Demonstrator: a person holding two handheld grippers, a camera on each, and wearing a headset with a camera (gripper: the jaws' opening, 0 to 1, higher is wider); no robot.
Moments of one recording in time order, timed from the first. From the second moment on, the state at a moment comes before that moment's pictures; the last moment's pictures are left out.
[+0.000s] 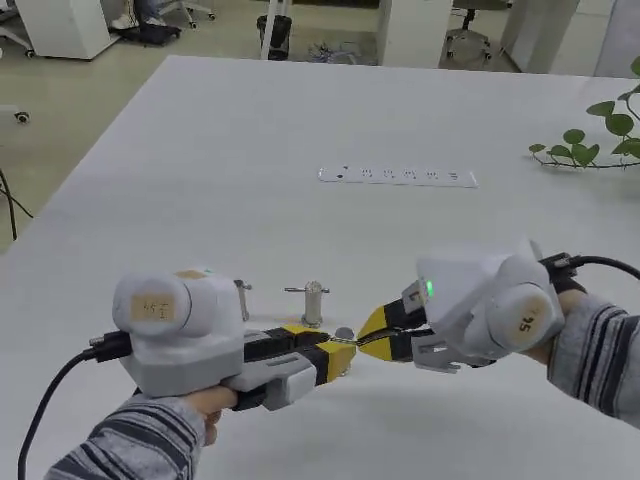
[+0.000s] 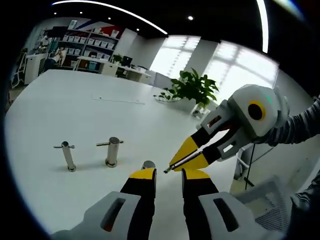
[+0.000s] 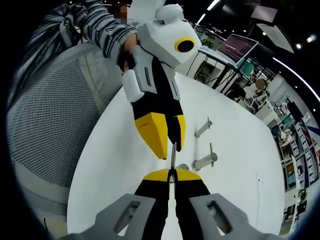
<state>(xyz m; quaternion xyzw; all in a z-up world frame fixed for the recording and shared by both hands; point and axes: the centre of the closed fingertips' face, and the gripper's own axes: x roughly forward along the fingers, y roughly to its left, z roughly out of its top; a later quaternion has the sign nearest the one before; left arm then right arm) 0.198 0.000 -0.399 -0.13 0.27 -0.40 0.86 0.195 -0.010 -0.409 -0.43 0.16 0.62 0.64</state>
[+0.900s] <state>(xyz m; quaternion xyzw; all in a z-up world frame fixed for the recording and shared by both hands) 0.194 -0.003 -0.394 -0.14 0.25 -0.43 0.86 0.189 -0.002 -0.401 -0.40 0.16 0.63 0.65</state>
